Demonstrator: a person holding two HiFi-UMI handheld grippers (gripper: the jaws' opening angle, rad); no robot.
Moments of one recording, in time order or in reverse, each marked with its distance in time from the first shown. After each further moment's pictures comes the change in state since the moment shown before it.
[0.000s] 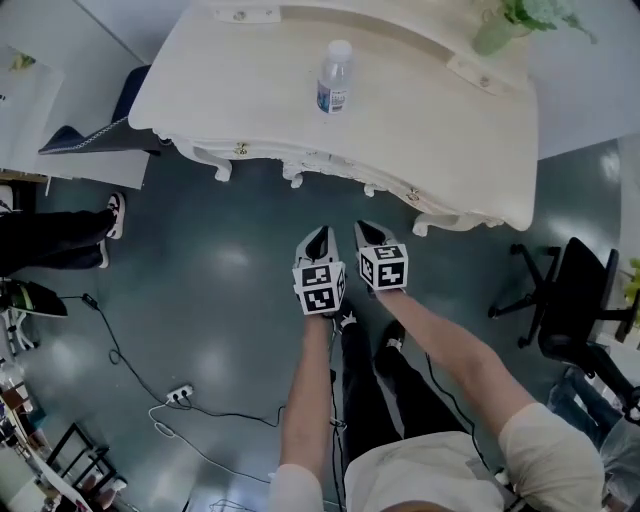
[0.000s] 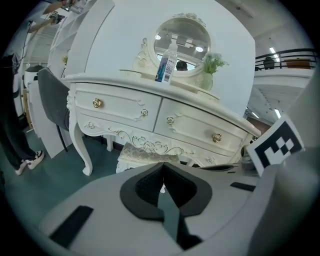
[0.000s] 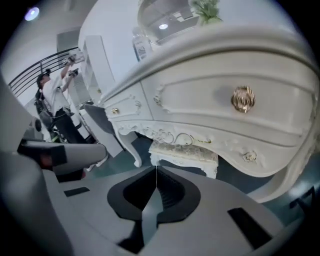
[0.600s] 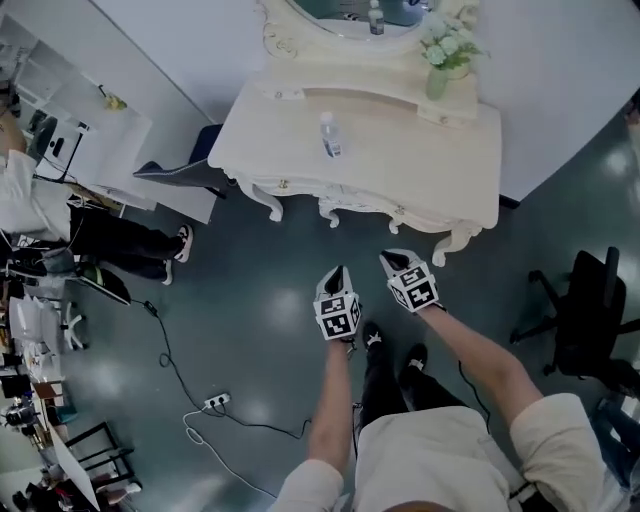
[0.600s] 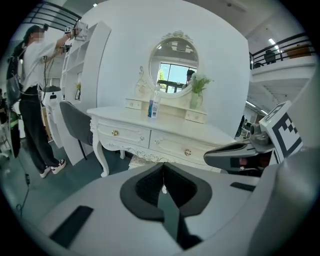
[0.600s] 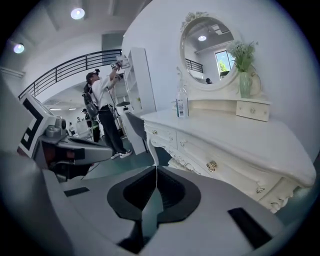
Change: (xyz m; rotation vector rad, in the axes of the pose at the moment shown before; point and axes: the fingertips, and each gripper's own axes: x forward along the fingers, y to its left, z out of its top) left arm -0.167 -0.100 0.038 0.011 -0.062 0.143; right arm -0.213 0.026 0.047 -0.329 -0.064 0.227
